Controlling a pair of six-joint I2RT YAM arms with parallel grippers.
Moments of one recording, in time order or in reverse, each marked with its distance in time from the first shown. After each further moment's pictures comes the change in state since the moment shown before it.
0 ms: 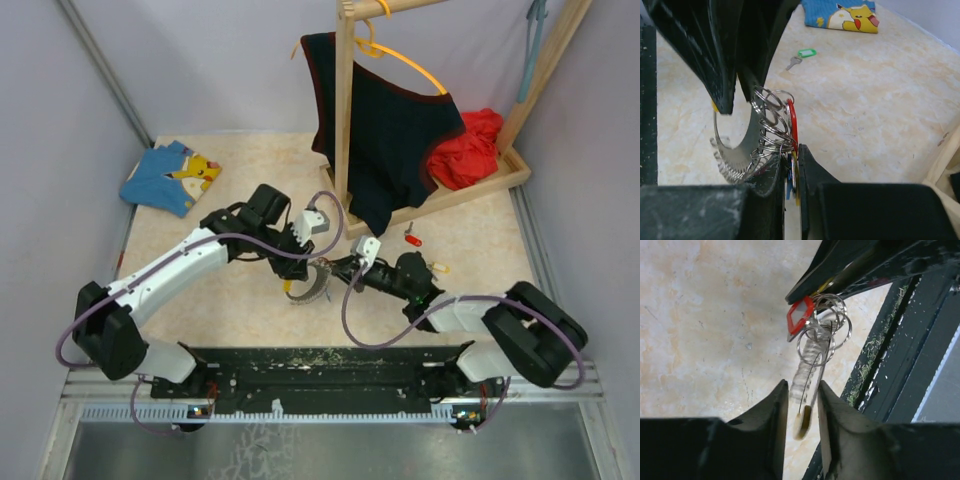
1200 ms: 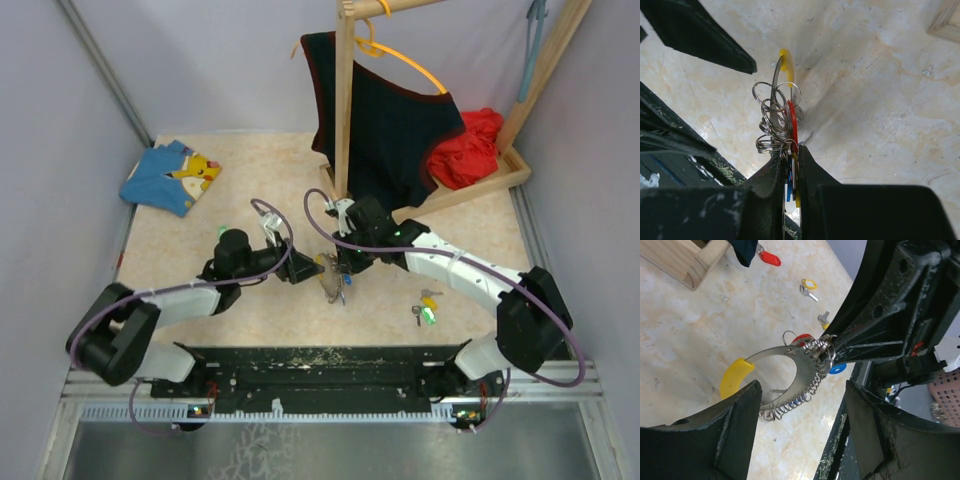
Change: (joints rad) left arm 0.132 -0.098 -0.779 1.483 0.118 -0.851; right arm 0.029 0.049 0.786 -1.659 0.262 0.288
